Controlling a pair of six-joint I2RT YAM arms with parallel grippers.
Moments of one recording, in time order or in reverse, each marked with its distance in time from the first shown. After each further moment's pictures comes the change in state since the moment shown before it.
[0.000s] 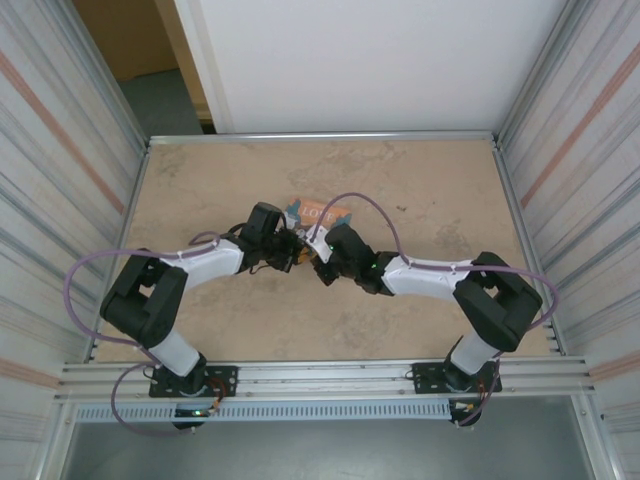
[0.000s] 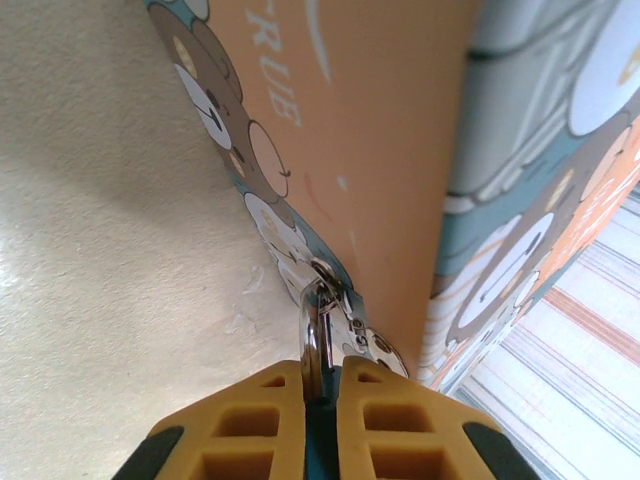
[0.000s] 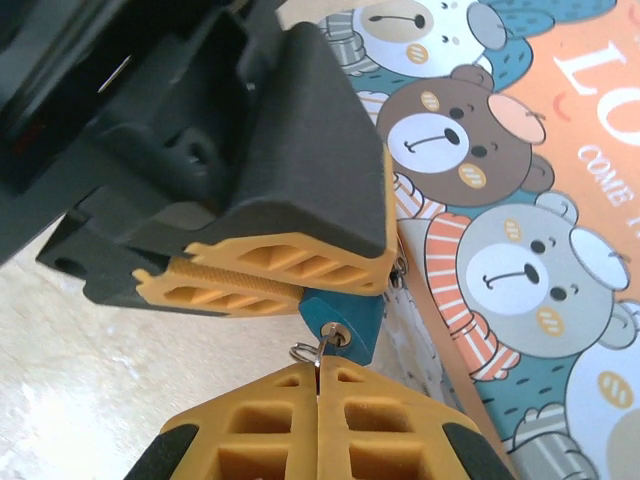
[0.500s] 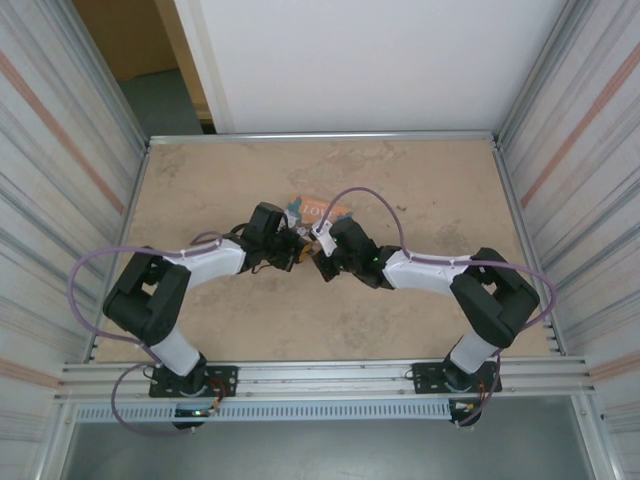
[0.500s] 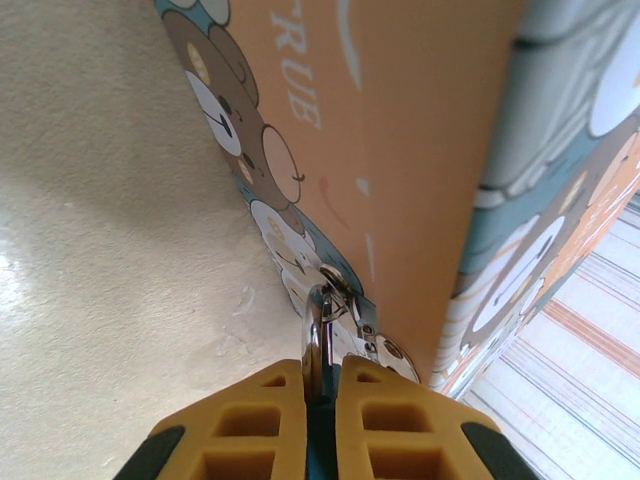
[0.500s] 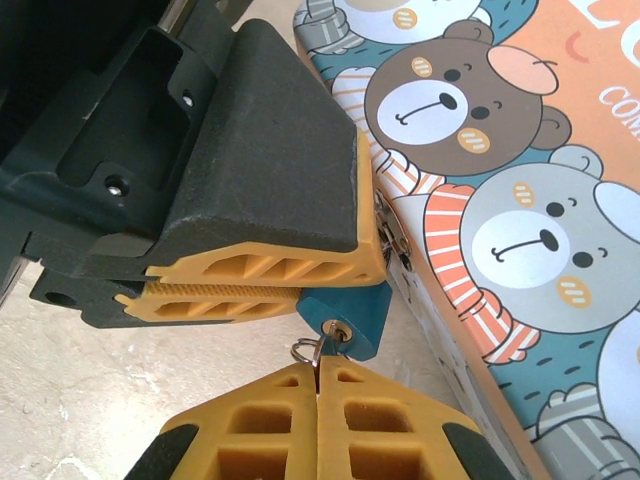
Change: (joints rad) left arm -0.014 0.022 0.009 0.023 -0.035 -0.005; right arm -0.055 0.023 0.019 -0.022 -0.095 0.098
